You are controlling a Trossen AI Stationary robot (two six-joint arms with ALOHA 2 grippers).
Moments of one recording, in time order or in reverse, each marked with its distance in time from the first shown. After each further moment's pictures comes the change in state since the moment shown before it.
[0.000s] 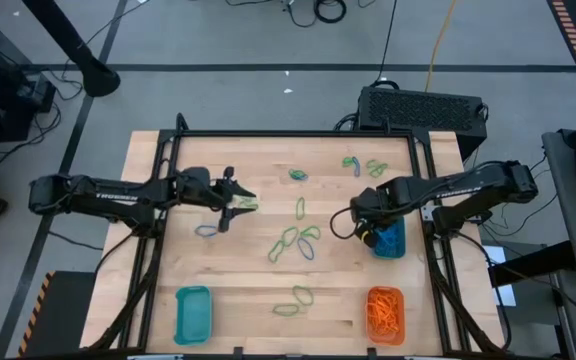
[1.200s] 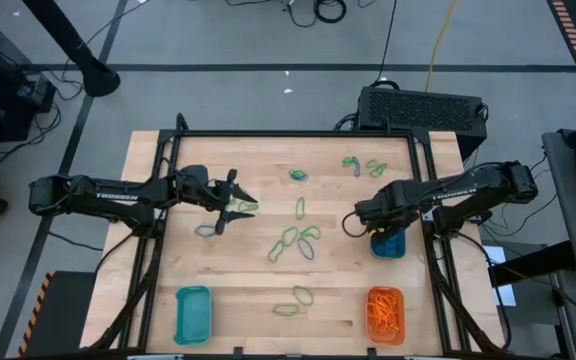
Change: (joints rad) left arm 0.017 0.000 0.001 0.047 0.156 0.020; right arm -0.033 0.000 -0.120 -0.145 -0.047 0.217
